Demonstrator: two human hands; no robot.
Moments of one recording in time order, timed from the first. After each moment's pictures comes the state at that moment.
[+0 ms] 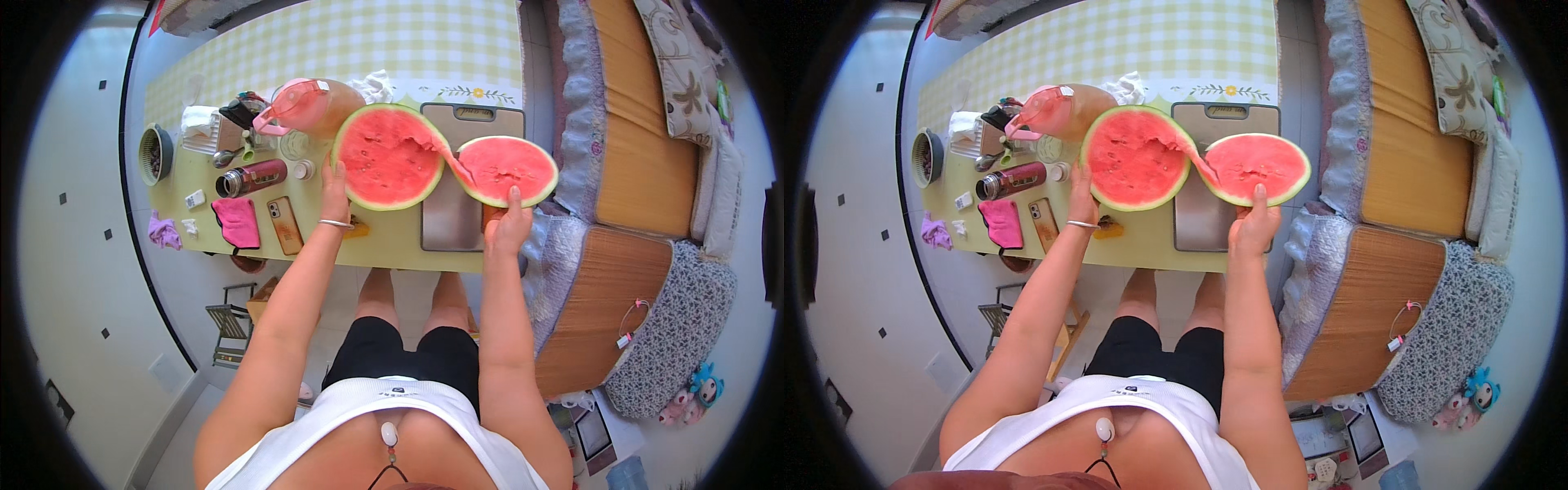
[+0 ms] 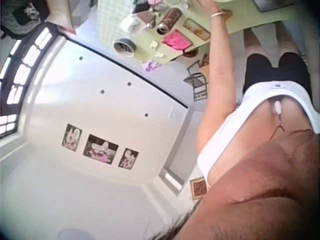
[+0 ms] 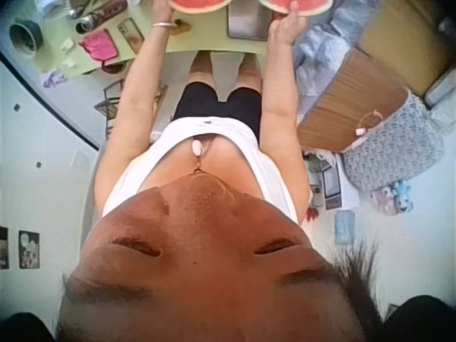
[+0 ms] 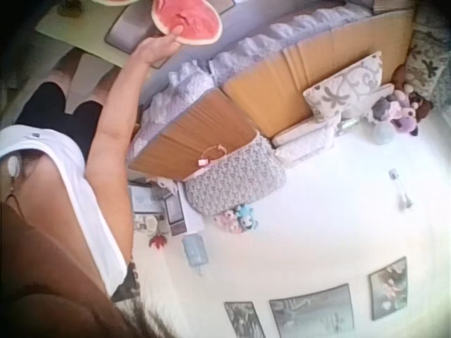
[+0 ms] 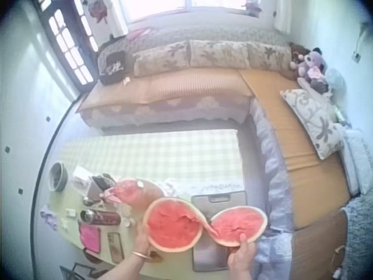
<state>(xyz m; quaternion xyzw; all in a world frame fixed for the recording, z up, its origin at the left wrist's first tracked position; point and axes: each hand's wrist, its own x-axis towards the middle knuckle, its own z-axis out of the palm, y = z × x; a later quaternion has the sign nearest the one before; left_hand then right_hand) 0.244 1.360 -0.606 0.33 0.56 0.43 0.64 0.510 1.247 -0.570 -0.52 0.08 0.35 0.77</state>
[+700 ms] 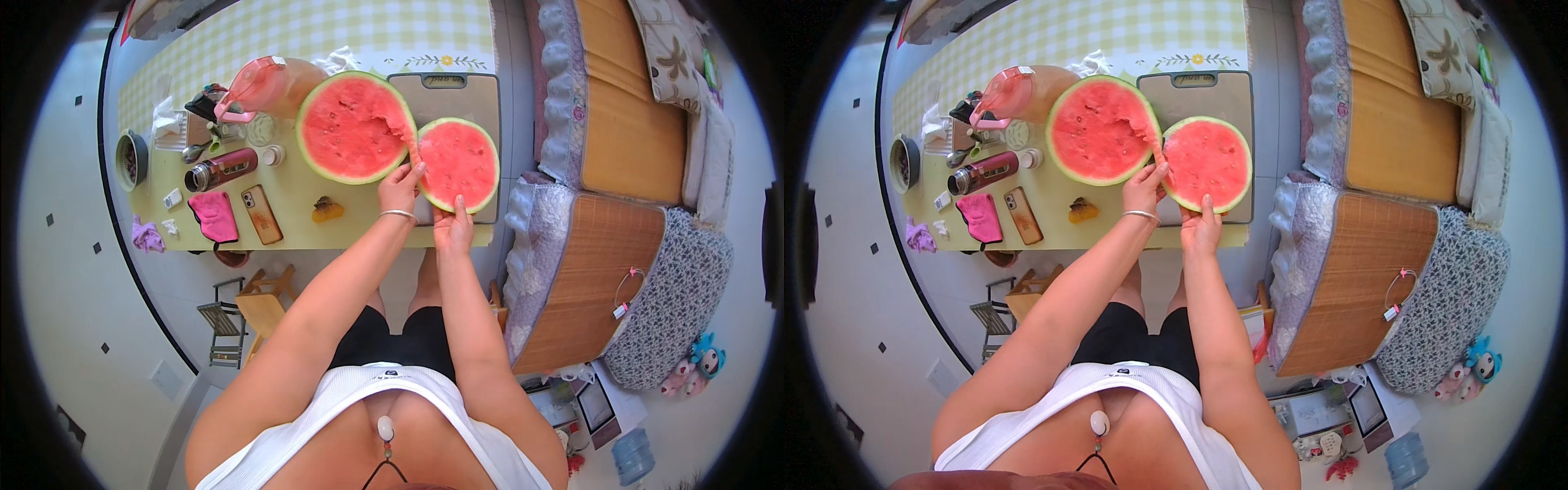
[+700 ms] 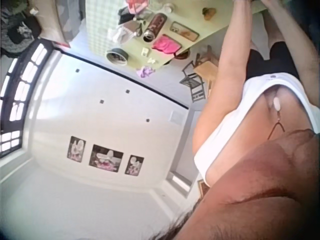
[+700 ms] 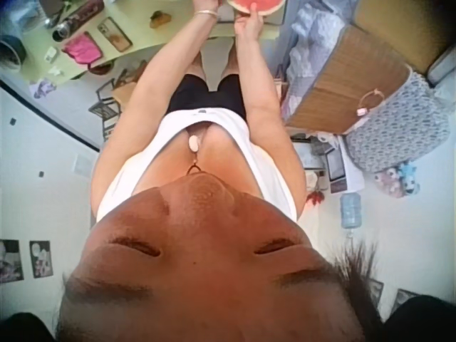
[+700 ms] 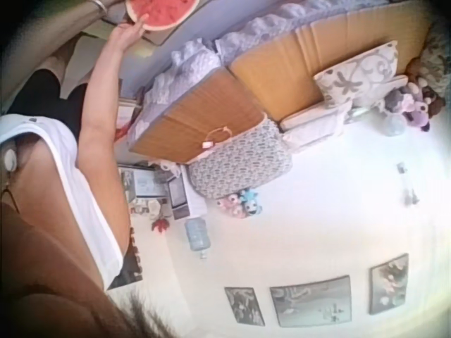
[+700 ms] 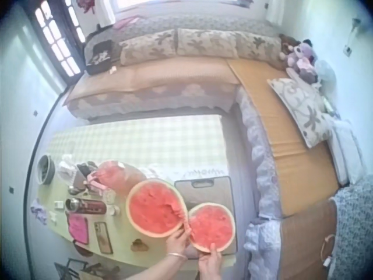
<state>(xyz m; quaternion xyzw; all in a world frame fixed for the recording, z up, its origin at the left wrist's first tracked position) 0.385 1.264 -0.614 0.16 0.65 0.26 0.69 0.452 1.167 -0.636 -0.42 0.28 0.44 0.74</state>
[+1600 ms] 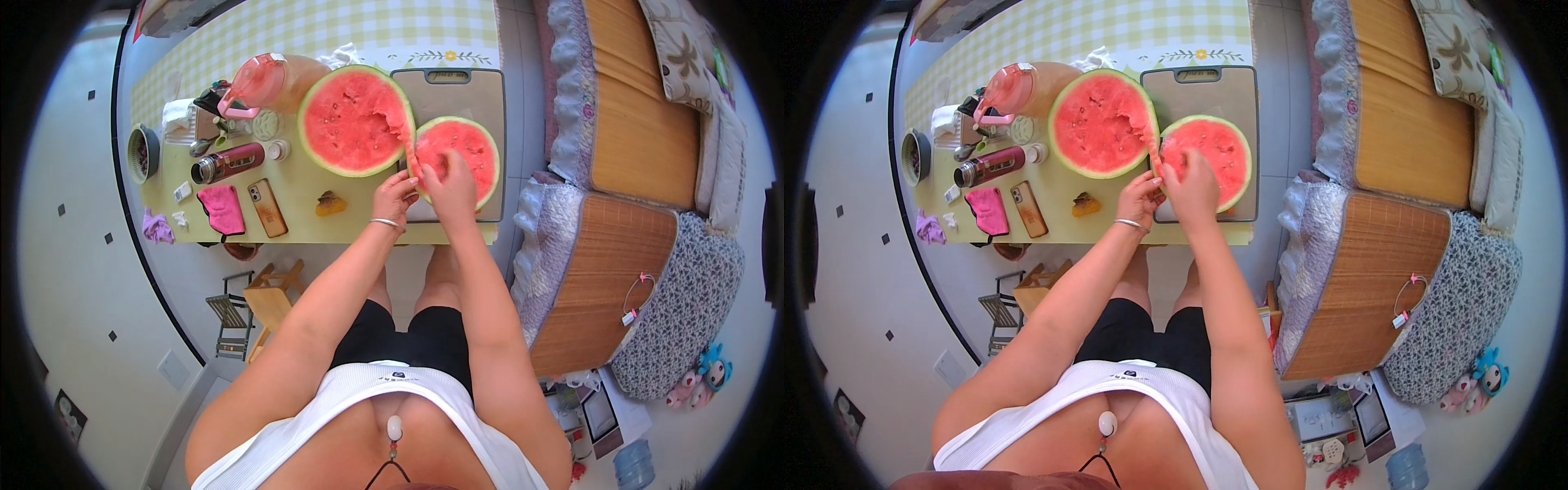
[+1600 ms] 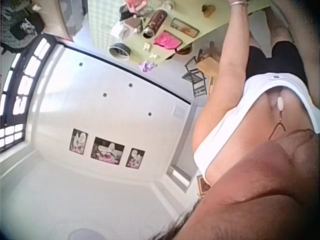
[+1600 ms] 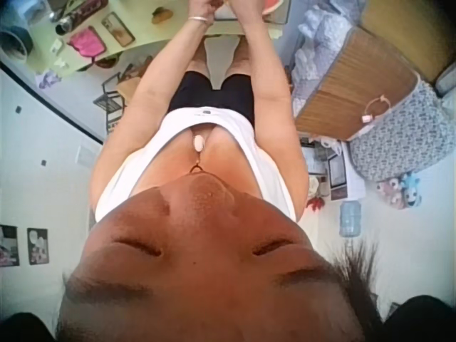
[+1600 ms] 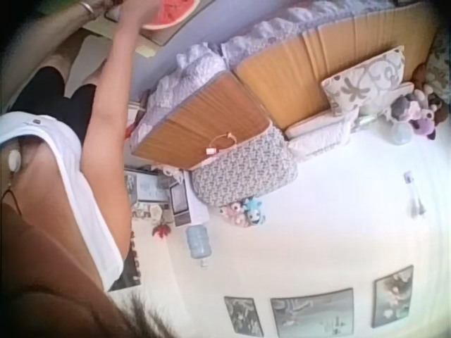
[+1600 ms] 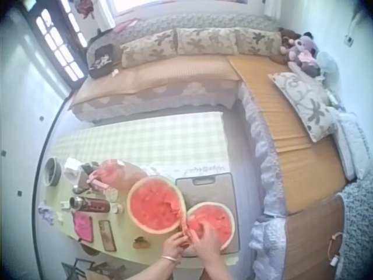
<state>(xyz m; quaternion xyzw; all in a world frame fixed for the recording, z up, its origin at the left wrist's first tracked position) 0.355 1.245 -0.624 0.13 0.56 0.27 0.77 0.485 1.232 -0.577 -0.80 -0.40 0.27 0.36</state>
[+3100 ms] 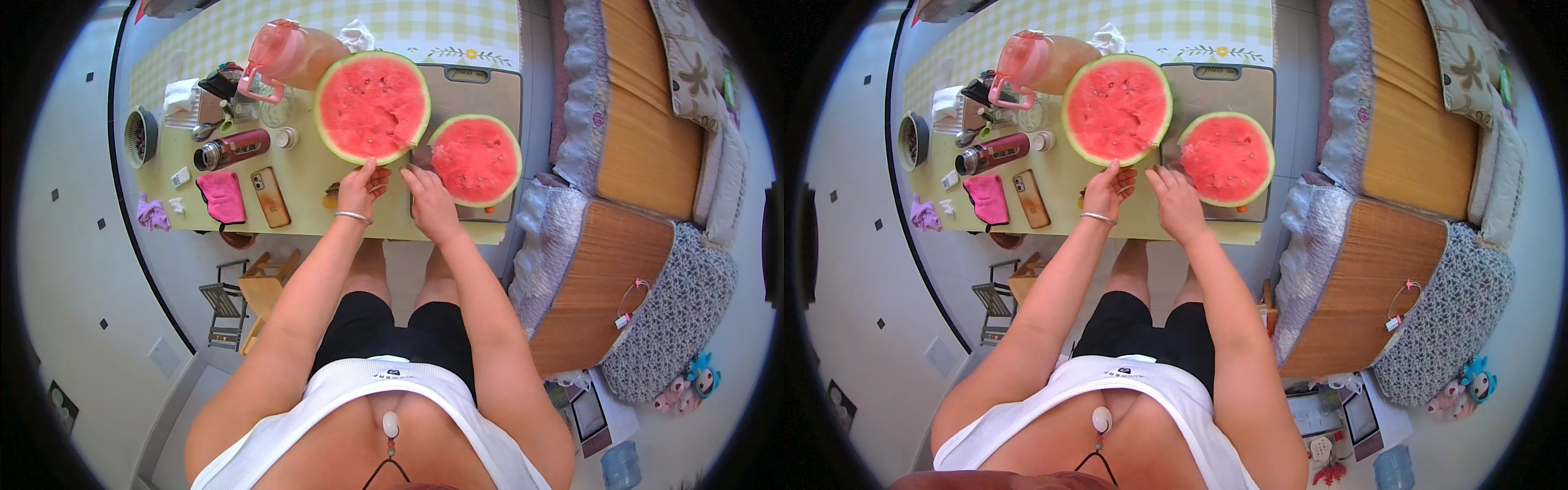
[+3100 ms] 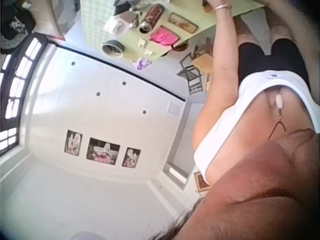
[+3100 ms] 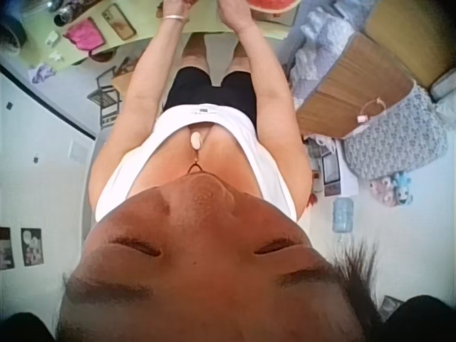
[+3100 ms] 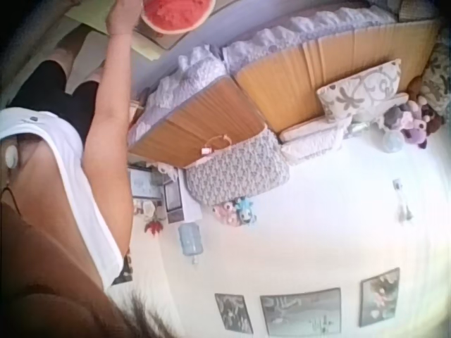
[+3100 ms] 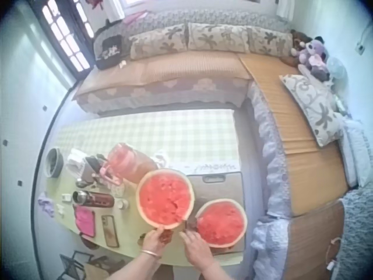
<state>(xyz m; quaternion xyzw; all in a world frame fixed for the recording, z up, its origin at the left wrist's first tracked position) 0.276 1.285 -0.619 0.15 0.62 0.26 0.73 0.439 1.210 -0.609 -0.66 -0.64 0.25 0.32</state>
